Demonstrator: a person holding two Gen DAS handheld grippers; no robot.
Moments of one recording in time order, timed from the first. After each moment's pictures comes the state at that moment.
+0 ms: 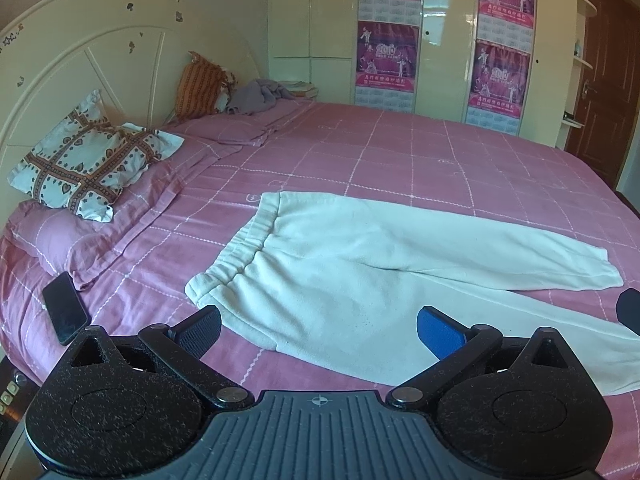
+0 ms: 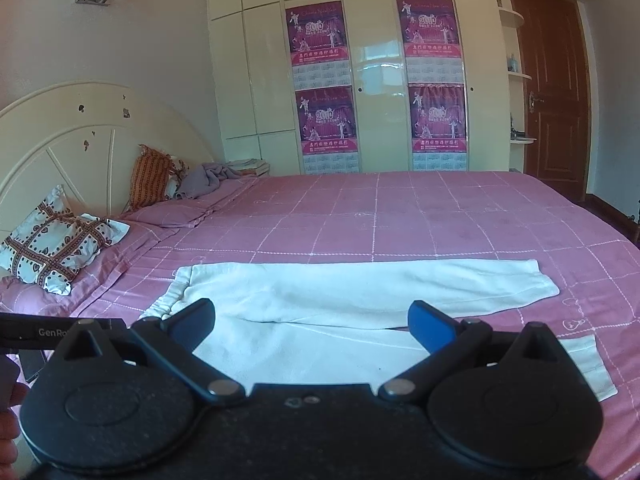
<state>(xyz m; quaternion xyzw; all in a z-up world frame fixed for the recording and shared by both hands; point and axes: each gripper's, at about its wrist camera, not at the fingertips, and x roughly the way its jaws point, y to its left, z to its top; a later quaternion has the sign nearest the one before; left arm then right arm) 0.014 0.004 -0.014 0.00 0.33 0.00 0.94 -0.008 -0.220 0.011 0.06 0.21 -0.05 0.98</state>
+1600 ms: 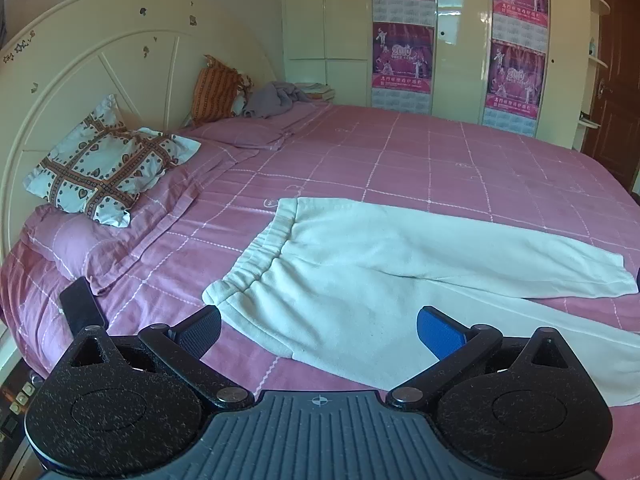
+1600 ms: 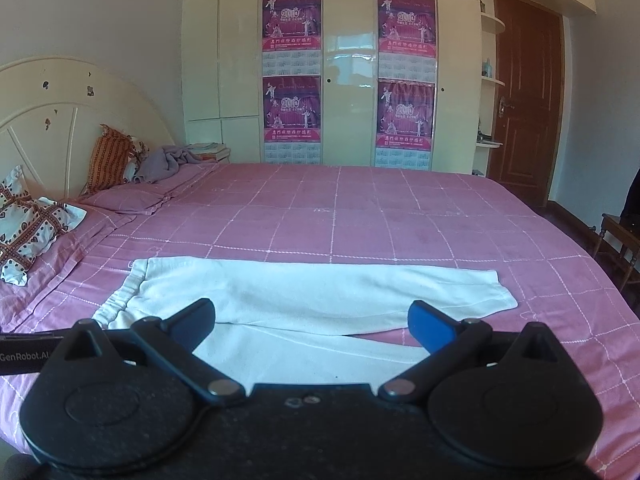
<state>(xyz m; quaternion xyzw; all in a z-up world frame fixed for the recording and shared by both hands) 0.023 0.001 -0.003 0.01 0.33 0.03 0.94 0.014 -0.223 0.030 0.02 0.24 -0.11 0.96</state>
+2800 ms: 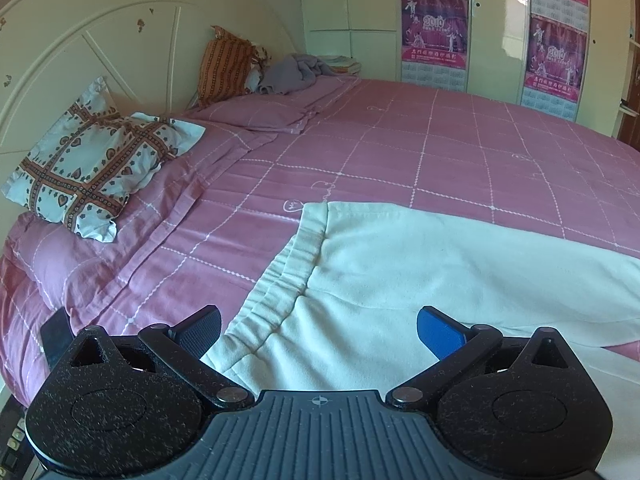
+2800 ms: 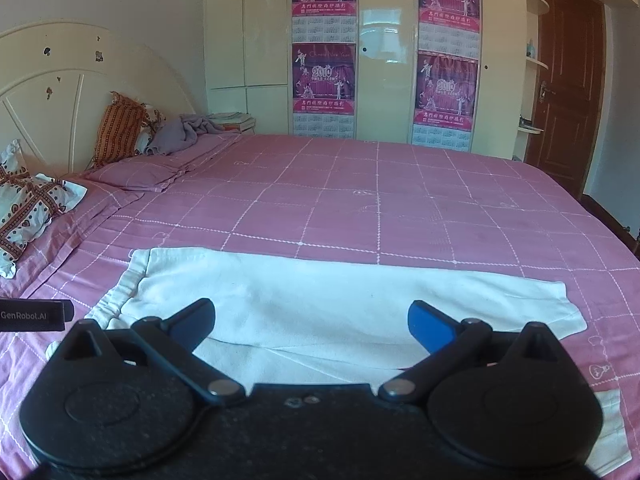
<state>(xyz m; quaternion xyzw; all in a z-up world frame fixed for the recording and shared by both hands) 0.200 0.029 -0.051 0.02 0.37 0.06 0.93 0.162 -0.213 -0.013 0.01 0.28 -0.07 0.96</state>
